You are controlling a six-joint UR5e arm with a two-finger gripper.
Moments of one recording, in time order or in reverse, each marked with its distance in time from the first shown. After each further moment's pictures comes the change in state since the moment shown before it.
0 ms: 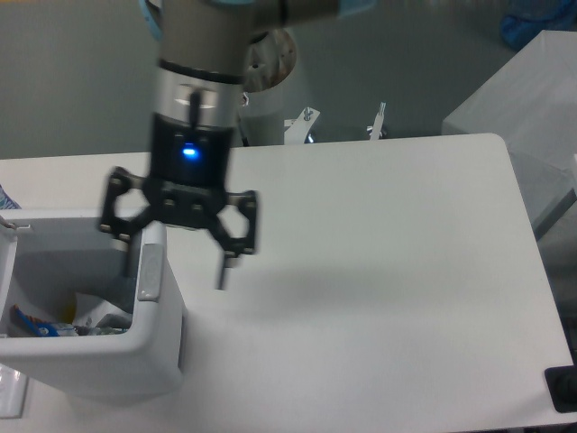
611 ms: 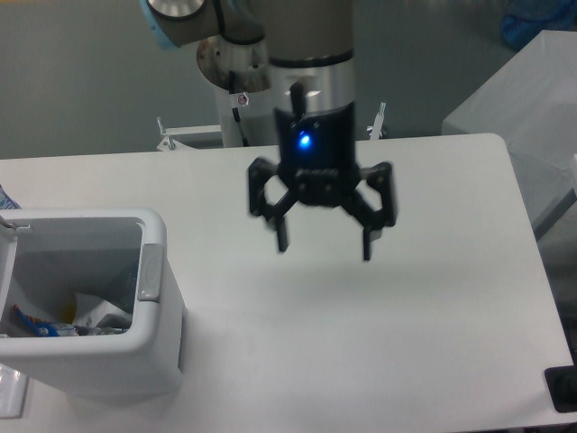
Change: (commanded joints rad) arm 0.129 0.098 -0.018 -0.323 0.190 0.768
